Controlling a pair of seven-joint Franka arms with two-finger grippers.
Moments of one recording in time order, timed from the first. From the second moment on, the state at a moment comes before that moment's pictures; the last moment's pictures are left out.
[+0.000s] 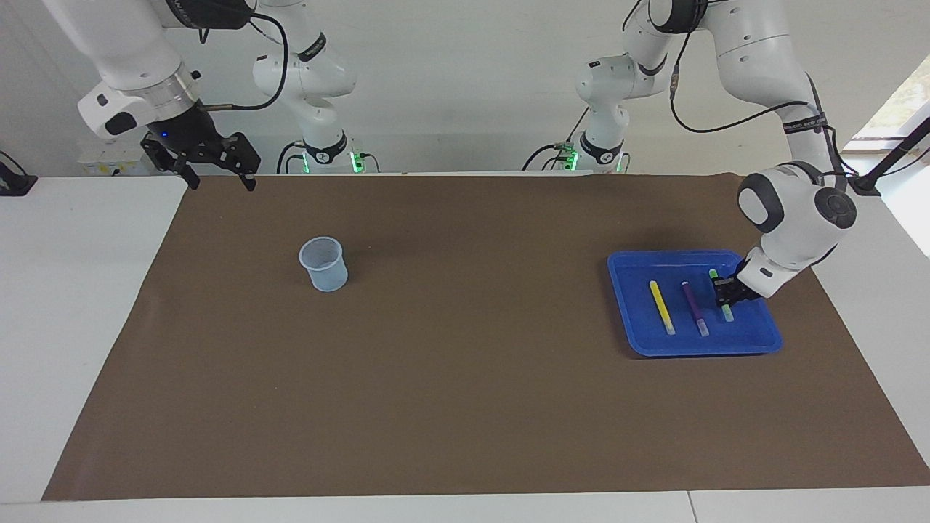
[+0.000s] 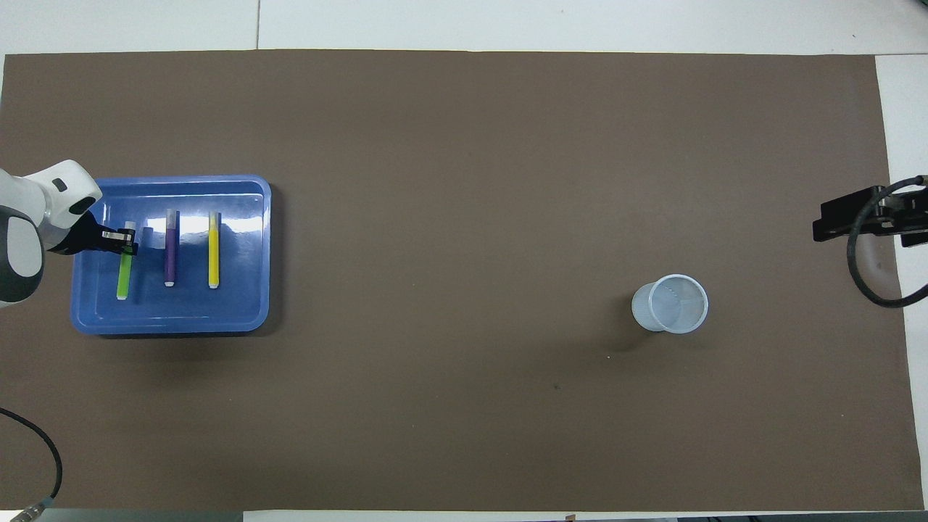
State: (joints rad) left arm 0.10 0.29 0.07 -1.94 -0.01 2.18 0.31; right arm 0.02 -0.03 -0.04 -1.56 0.02 1.48 0.06
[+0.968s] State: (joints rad) left arm -0.06 0.14 0.06 -1.59 -0.35 1.57 -0.72; right arm 0.02 -0.03 -0.04 -1.56 0.02 1.48 0.06
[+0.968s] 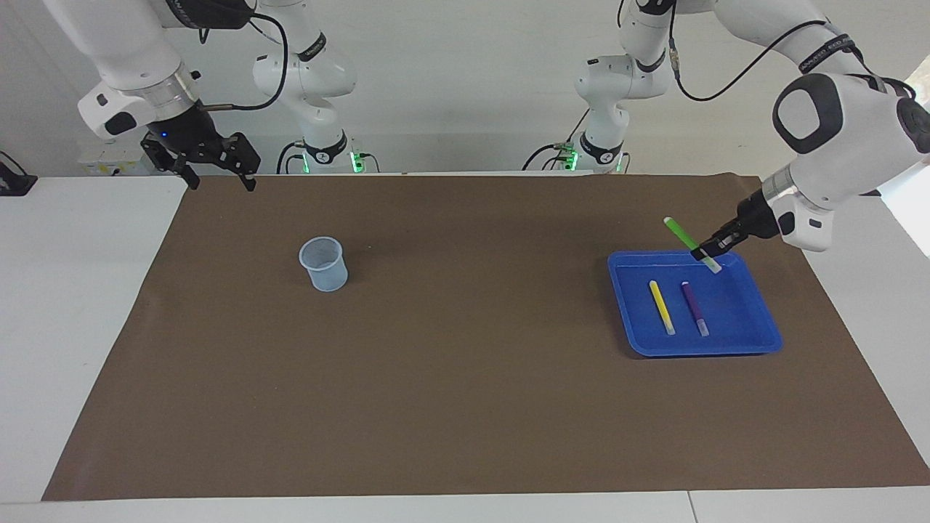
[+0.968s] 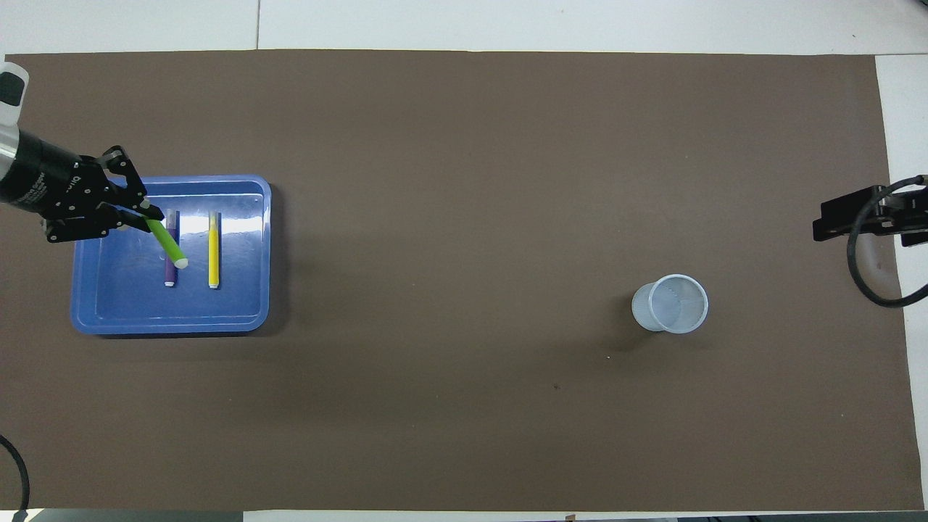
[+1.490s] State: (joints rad) left arm -0.21 0.07 0.06 -1.66 -0.67 1.56 -1.28; right arm 0.02 -0.03 -0.04 -1.56 0.02 1.48 0.06
